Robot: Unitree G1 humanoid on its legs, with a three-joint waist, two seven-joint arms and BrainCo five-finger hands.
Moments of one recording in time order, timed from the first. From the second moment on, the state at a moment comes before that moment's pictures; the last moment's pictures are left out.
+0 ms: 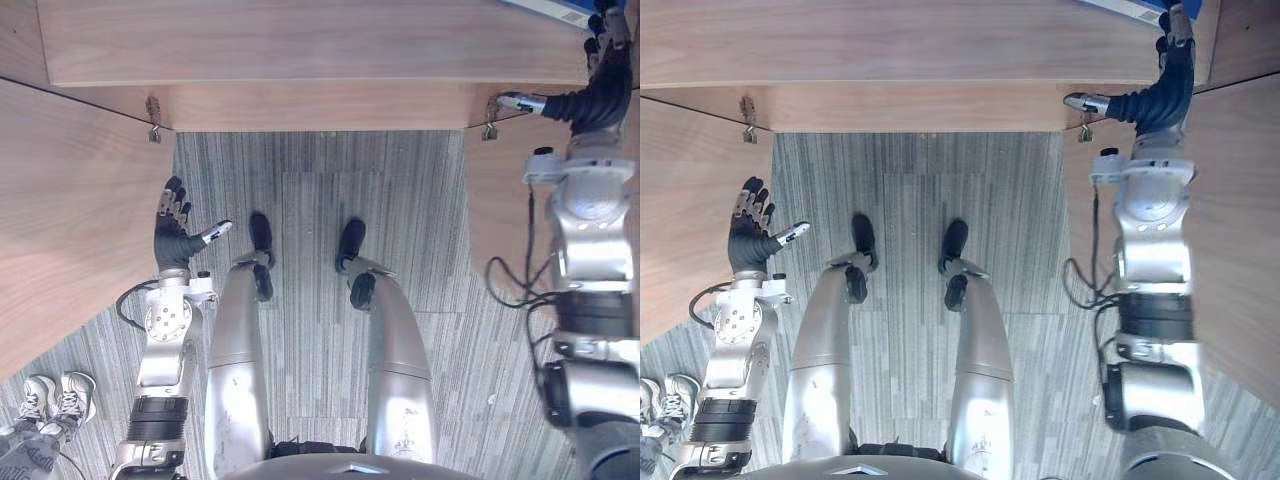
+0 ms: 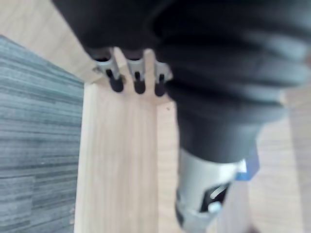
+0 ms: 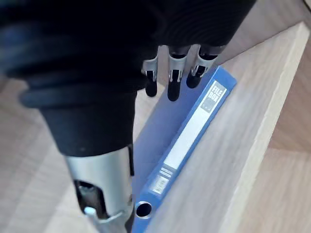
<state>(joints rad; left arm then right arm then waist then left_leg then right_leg) -0.11 0.13 0.08 -0.03 -0.17 -0.15 0.18 -0.61 -0.53 -0.23 0.01 0.05 -0.07 -0.28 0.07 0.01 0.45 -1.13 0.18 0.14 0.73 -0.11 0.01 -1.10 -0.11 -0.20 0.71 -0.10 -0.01</state>
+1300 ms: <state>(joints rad) -0.28 0.14 0.11 0.28 -0.12 -0.19 0.28 -1.02 -0.57 0.04 0.29 0.15 -0.15 -0.41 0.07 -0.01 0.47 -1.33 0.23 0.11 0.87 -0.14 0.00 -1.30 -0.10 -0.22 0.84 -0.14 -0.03</state>
